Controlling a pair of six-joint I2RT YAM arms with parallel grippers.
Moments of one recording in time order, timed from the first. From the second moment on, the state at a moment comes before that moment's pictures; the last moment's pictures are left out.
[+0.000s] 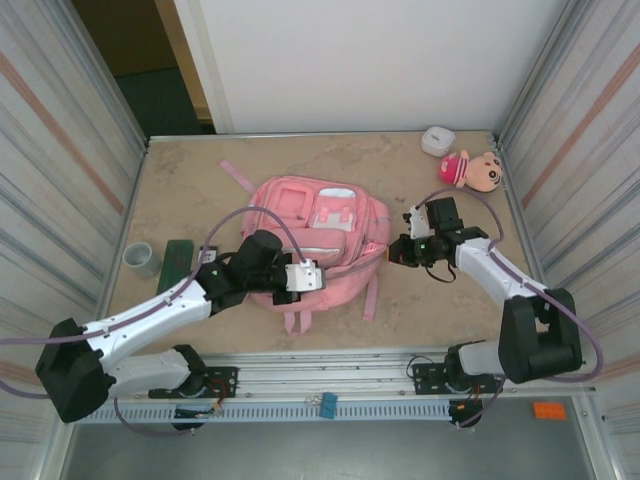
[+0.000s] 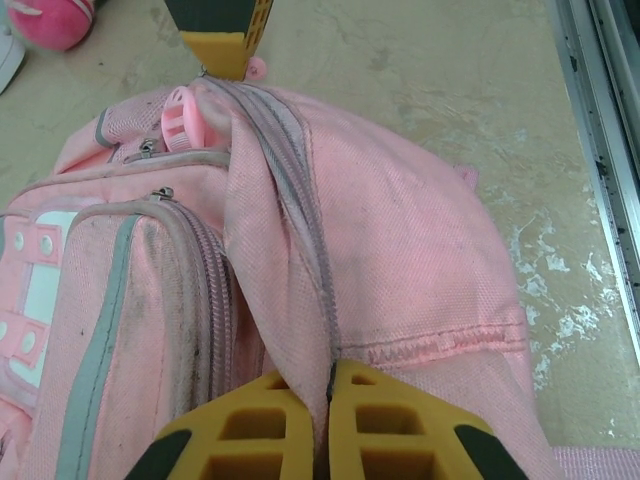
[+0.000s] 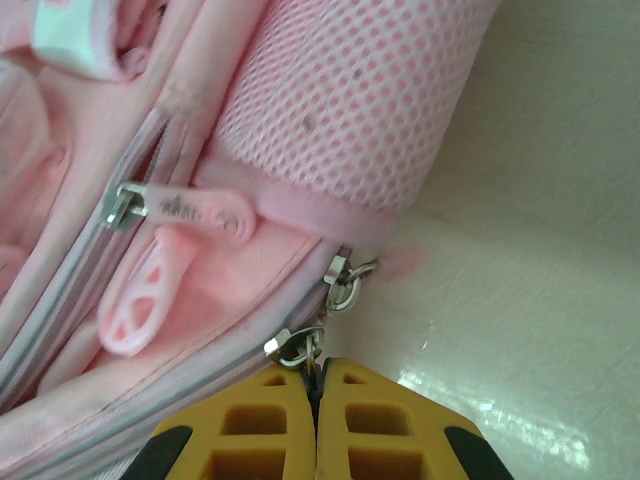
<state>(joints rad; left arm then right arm) -0.84 1.12 0.75 -0.32 0.29 0.71 0.19 1.36 0.80 -0.52 -0.50 0.30</state>
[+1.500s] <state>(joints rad) -0.52 1.03 0.67 -0.21 0.24 0.11 0.99 1.47 0.89 -0.29 0.11 -0.42</state>
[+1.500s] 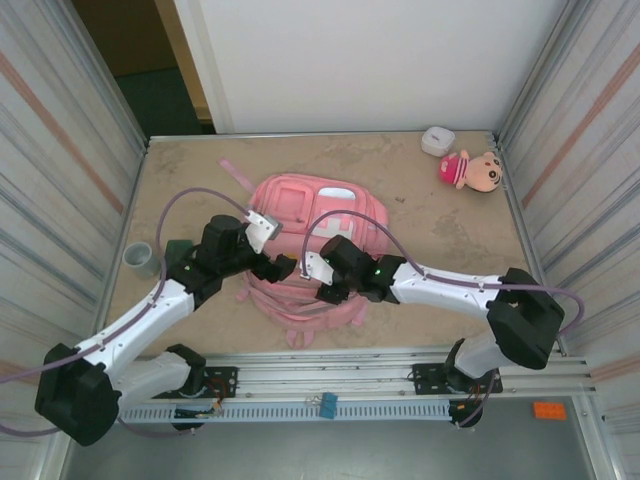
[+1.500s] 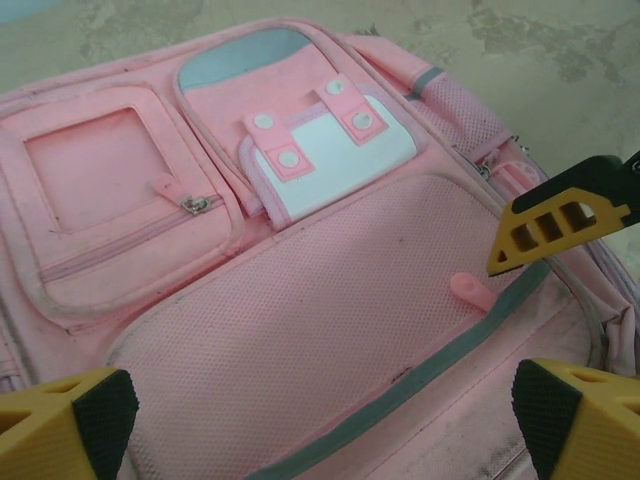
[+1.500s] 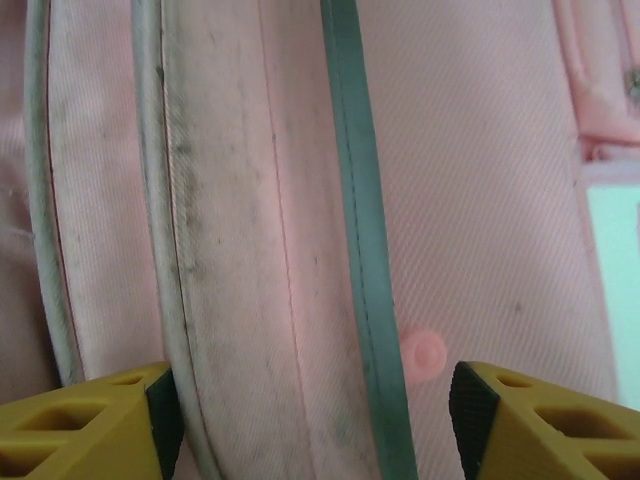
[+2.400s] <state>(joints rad) -0.52 1.18 0.83 -0.36 0.45 0.59 0.76 1.39 0.96 -0.27 -0.29 -0.41</state>
